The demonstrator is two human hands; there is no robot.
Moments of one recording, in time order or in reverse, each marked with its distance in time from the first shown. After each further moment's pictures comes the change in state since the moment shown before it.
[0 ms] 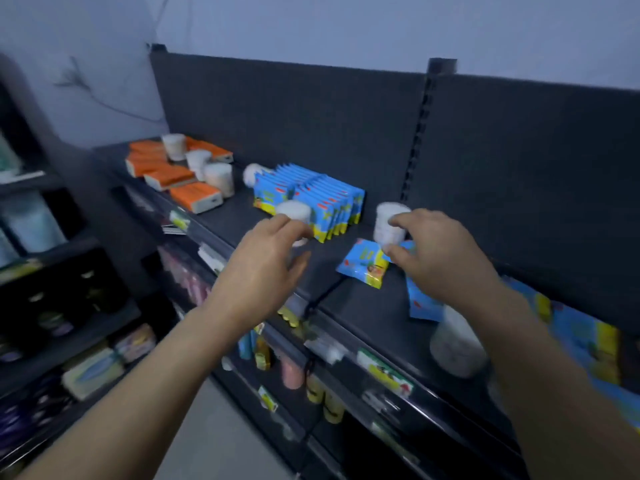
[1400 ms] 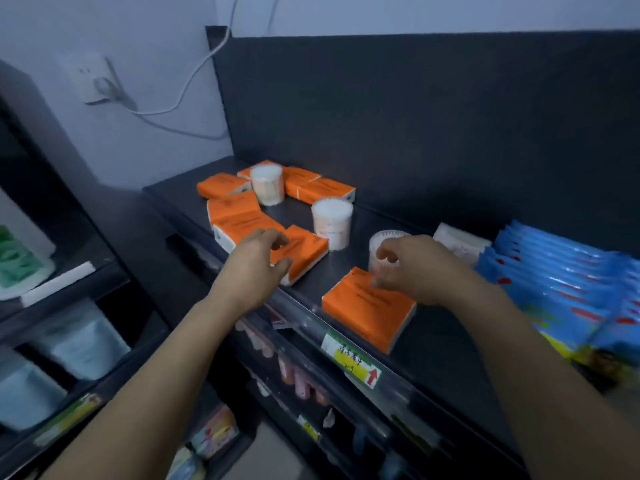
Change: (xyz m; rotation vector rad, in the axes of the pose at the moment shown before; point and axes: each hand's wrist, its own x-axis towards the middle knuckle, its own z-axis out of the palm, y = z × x) left_hand 0.213 -0.557 0.009 -0.114 -0.184 -0.304; right_hand 0.436 -0.295 0.220 0.123 -0.378 0.112
